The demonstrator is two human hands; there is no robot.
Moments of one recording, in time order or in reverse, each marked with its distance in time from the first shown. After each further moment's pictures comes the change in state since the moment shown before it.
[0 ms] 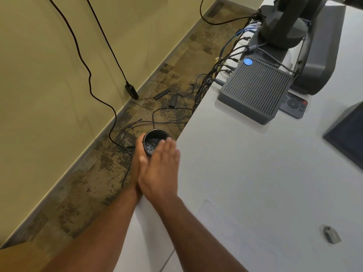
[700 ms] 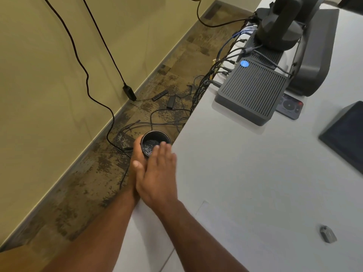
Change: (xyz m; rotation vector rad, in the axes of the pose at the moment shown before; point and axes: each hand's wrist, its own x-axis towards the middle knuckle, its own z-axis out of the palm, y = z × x) left_hand 0.001 0.004 0.000 -0.078 0.012 -0.020; right_hand -0.006 0.003 -0.002 -0.045 -0.055 -0.044
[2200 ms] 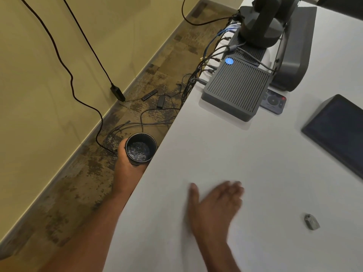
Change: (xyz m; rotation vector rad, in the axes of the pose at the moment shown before) left_hand -0.006 -0.001 -0.004 0.159 0.083 0.061; right_hand -0.088 0.101 -0.042 -0.143 0.171 0.673
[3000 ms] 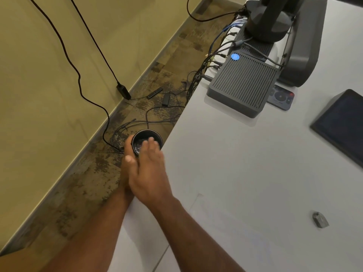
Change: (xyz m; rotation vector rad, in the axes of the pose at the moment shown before) left_hand -0.006 -0.010 -0.005 0.073 -0.067 0.000; right_hand -0.009 -0.134 0.009 0.350 -0.219 -0.684
